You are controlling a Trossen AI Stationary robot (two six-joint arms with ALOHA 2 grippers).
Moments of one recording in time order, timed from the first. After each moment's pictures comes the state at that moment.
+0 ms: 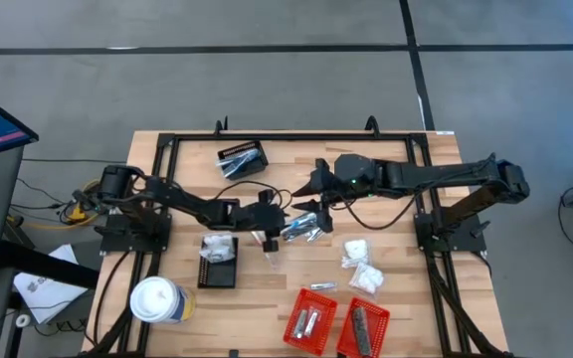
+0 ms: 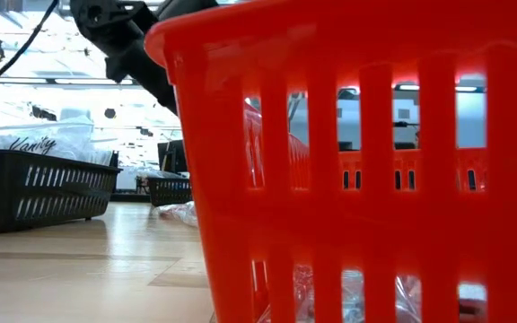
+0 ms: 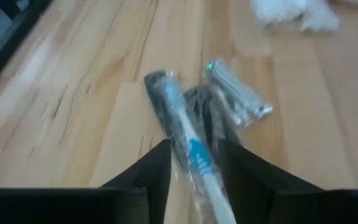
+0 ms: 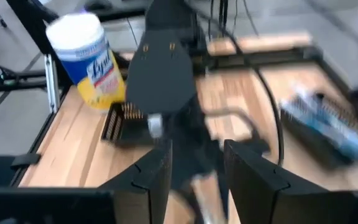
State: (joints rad) left arm -0.06 1.71 0.81 0.25 -0.30 0.07; right arm -0.02 1.41 1.20 -0.24 -0.06 0.09
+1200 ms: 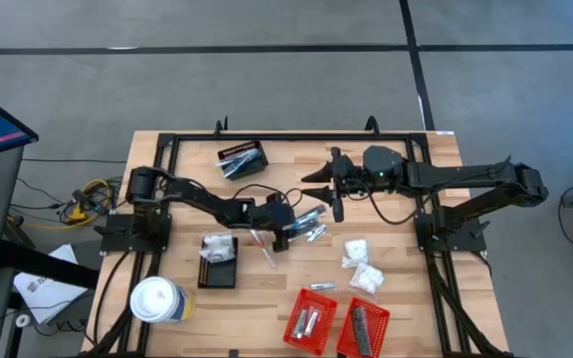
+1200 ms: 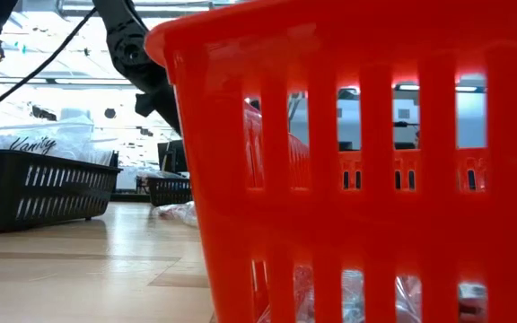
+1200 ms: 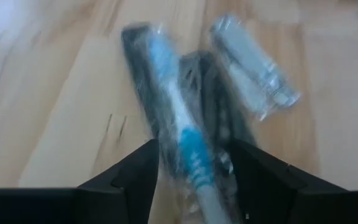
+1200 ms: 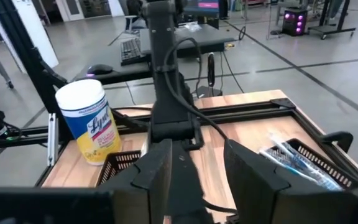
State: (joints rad) left arm 0.00 1.93 0.91 0.27 -0.18 -0.05; right arm -0.06 1.25 1.01 0.06 -0.05 0.10
